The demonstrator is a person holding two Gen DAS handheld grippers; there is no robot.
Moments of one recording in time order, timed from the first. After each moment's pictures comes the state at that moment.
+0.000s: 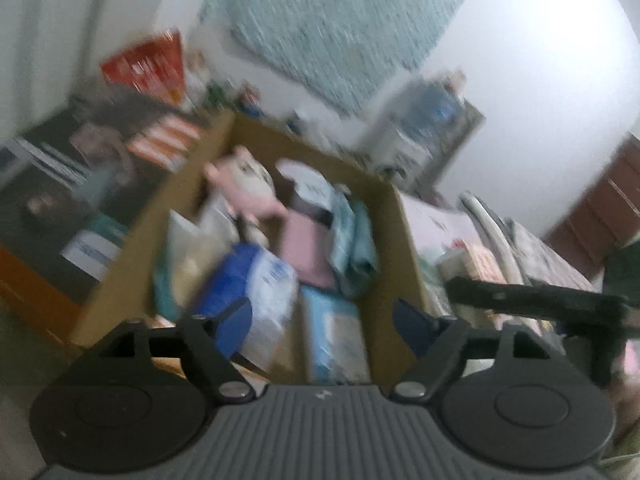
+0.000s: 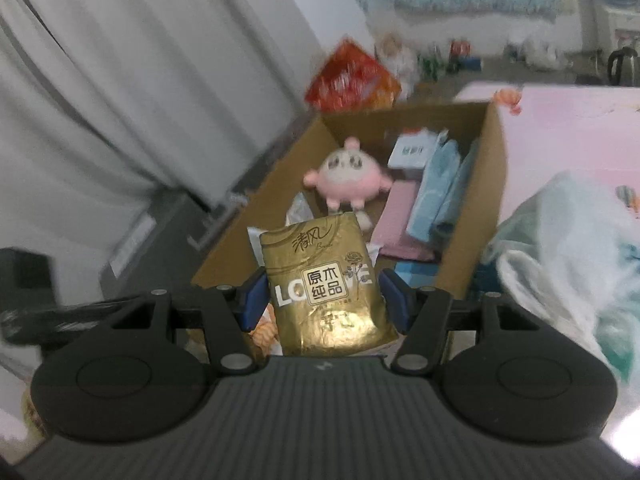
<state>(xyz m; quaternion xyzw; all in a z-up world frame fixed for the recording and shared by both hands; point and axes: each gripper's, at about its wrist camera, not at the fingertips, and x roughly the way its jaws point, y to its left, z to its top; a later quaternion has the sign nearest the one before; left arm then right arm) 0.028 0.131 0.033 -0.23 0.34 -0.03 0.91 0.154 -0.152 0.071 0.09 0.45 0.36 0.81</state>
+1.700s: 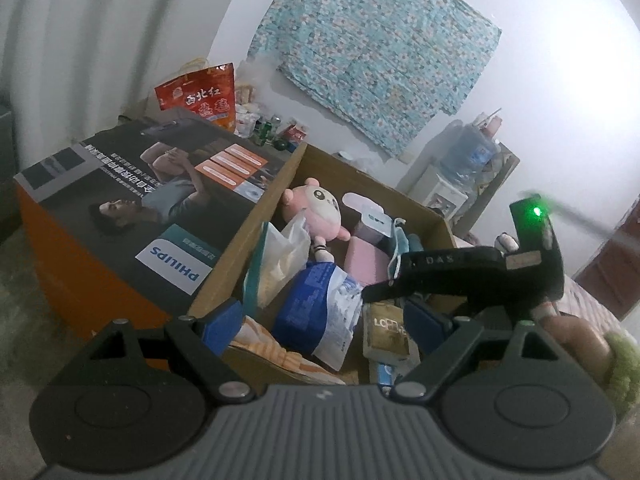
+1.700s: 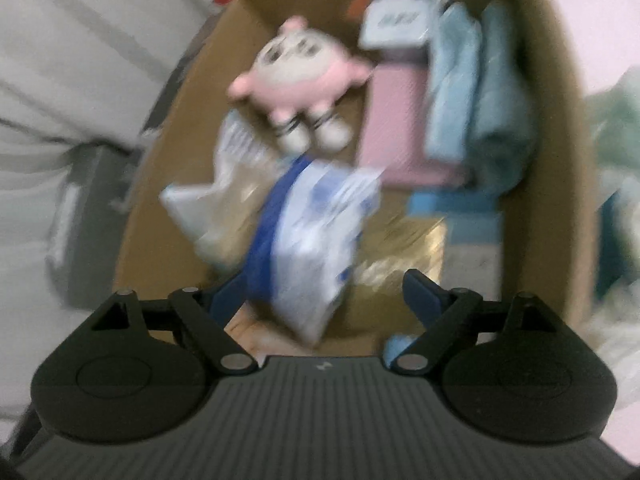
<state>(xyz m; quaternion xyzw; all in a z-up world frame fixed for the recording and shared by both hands) -0.024 0.166 0.026 -0.24 0.30 0.03 0.92 0.199 -0.040 -0.012 0.07 0.60 0.23 0.76</state>
